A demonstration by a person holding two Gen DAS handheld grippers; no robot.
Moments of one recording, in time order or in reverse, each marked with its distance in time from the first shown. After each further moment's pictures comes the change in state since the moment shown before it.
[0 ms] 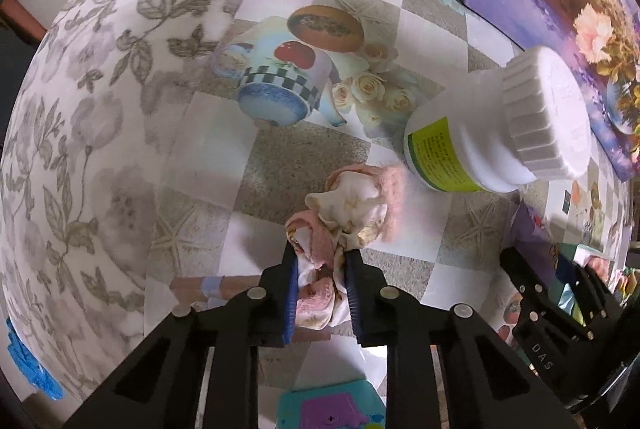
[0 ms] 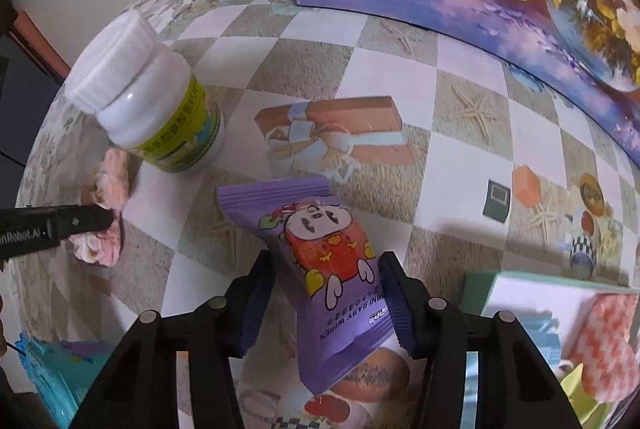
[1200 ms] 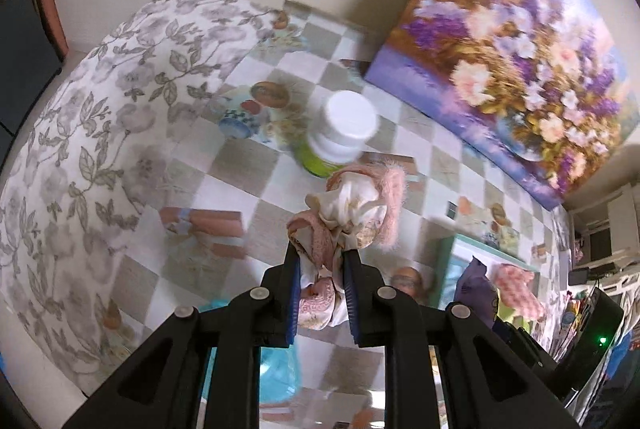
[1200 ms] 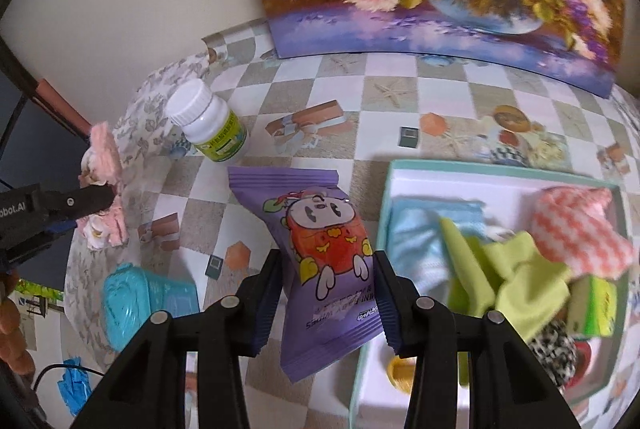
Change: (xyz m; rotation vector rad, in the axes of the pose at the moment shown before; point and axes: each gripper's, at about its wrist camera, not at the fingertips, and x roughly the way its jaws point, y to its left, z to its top) left arm -0.138 -0.048 -0.101 -0.068 -0.313 -0.146; right arm -0.133 -0.045 -0.098 0.181 -0.148 0.111
